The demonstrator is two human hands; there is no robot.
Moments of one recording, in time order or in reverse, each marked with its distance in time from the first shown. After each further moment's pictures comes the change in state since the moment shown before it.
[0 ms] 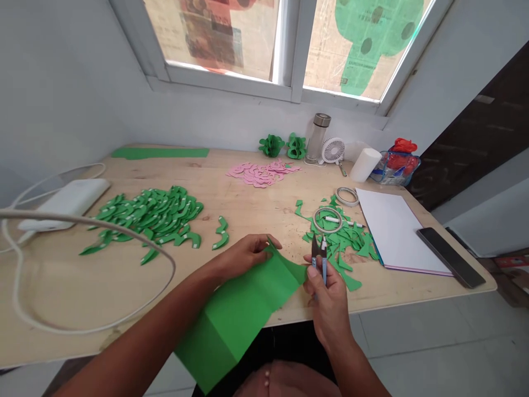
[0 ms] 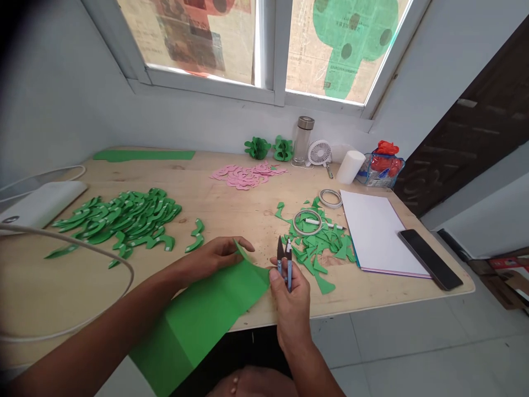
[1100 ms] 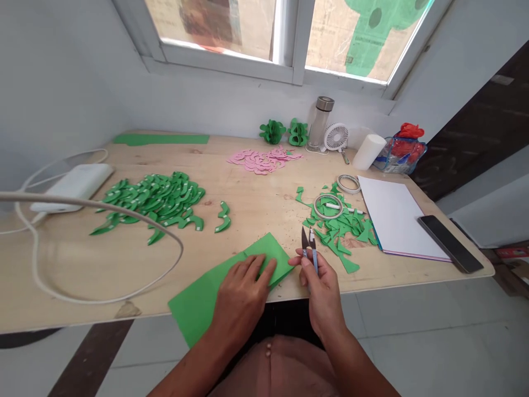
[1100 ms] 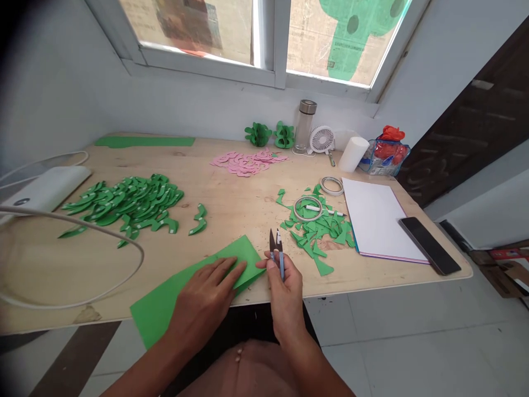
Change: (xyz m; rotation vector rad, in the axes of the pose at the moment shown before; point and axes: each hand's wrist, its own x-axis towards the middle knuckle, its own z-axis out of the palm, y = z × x) left_hand -0.079 -0.030 0.078 1.250 0.575 0.385; right_hand -0.014 0.002 -0.003 -0.121 -0.061 0.063
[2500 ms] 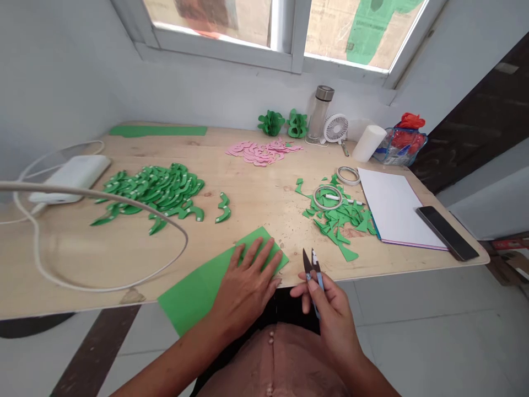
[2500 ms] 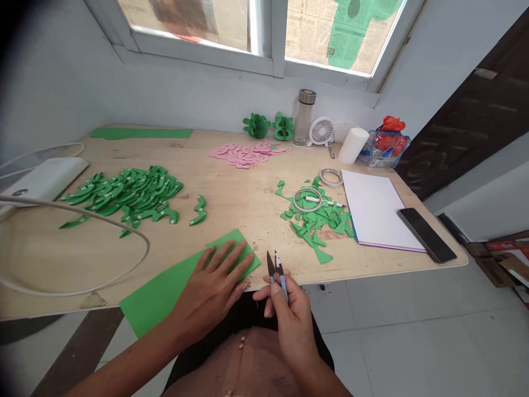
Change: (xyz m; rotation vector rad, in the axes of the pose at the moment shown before) left_hand -0.002 0.005 -0.003 -0.027 -0.206 0.047; right_hand -0.048 0.009 -0.031 -0.071 -0.141 0.094
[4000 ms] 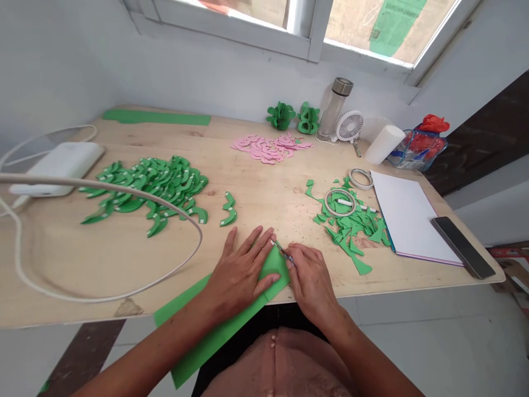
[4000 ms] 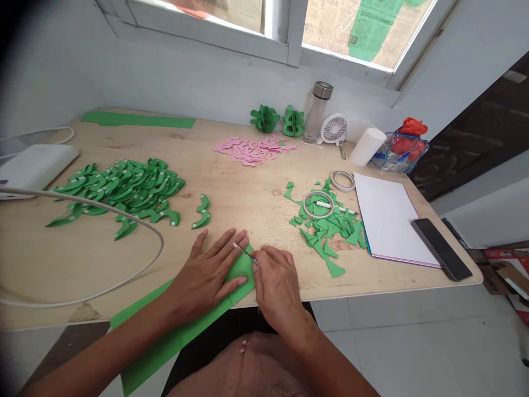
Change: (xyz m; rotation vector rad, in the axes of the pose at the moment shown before) left_hand 0.011 -0.056 0.020 -0.017 -0.002 0.035; right_hand 0.074 -0.014 0.033 -1.043 -0.206 -0.728
